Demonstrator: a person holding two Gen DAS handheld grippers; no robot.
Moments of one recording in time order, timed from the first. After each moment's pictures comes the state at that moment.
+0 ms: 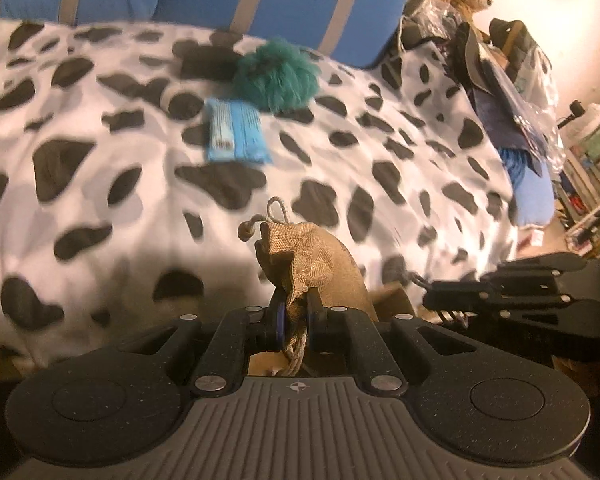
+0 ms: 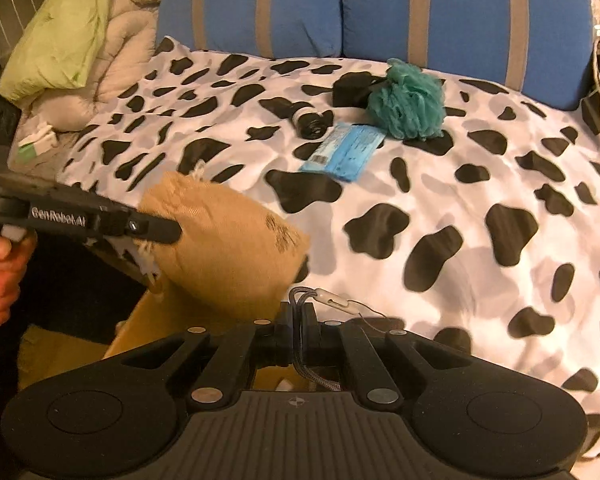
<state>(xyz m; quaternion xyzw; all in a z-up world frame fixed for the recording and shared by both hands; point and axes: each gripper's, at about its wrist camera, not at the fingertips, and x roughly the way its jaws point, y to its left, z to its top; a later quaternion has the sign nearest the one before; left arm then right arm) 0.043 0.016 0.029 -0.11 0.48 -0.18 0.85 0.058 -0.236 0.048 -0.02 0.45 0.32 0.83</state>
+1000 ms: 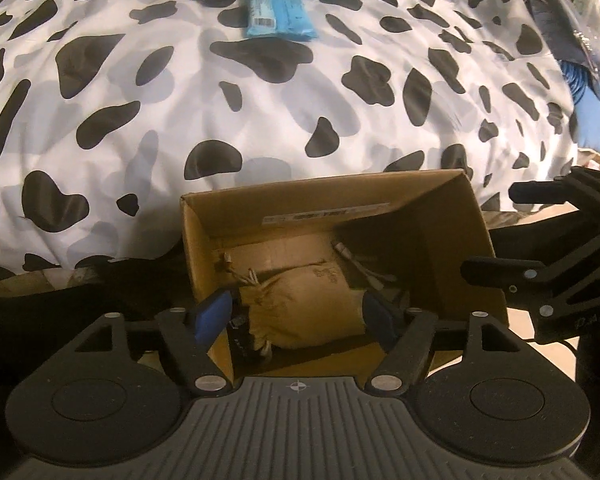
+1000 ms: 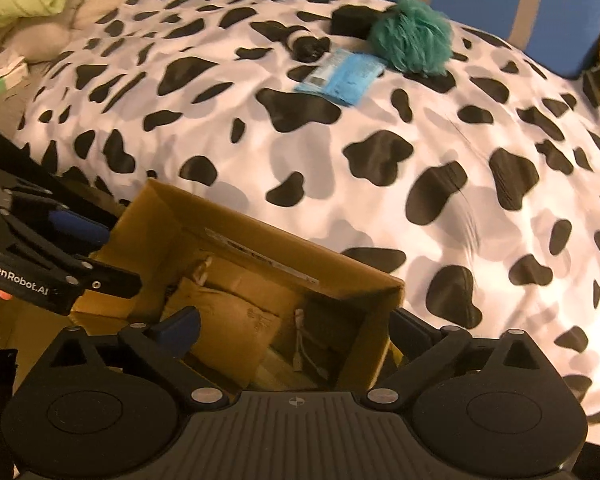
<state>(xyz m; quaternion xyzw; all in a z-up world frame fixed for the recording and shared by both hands) 0.029 0.004 -0.013 -0.05 0.60 -0.12 0.79 0.053 -0.207 0.018 -0.09 0.53 0.27 0.80</state>
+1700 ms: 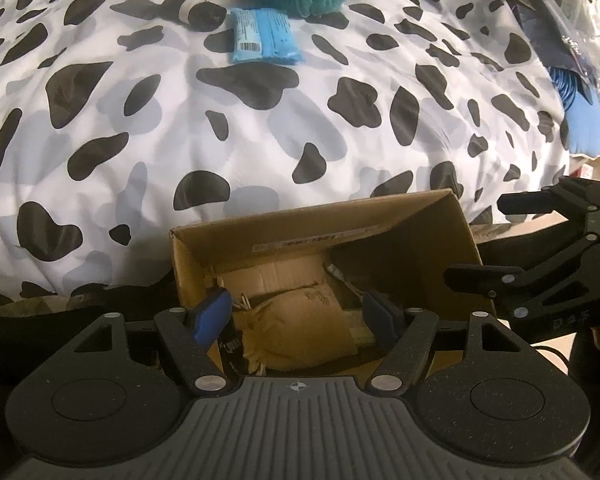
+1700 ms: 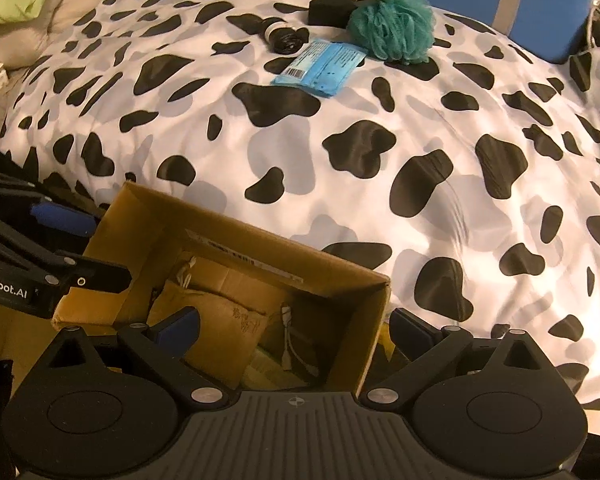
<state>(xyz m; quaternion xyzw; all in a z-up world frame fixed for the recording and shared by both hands) 0.037 -0.003 -0.004 -0.04 0.57 -0.13 0.81 0.060 -0.208 0.015 -0.09 0.54 0.25 0.80</state>
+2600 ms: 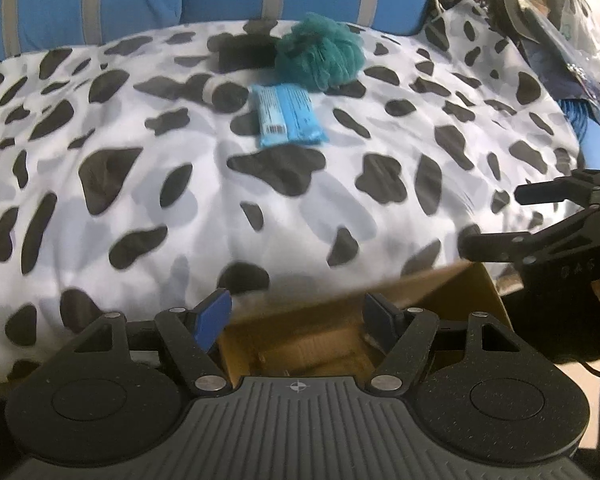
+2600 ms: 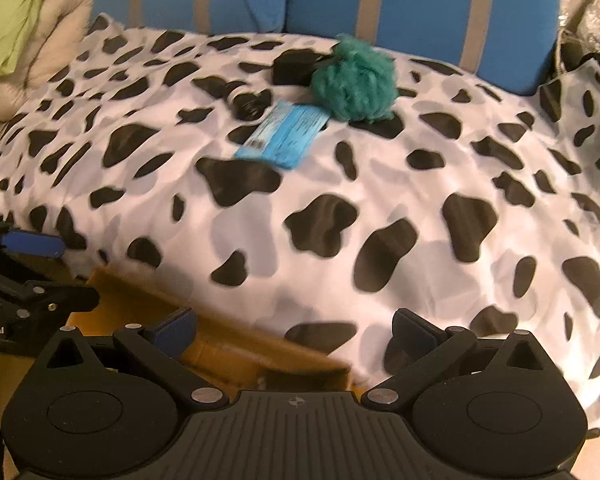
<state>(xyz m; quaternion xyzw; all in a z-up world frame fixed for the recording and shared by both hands) 0.060 0.004 0.018 0.00 0.49 -0.10 0.87 0.104 -0.213 0.029 -0.07 0.48 0.22 0.85</state>
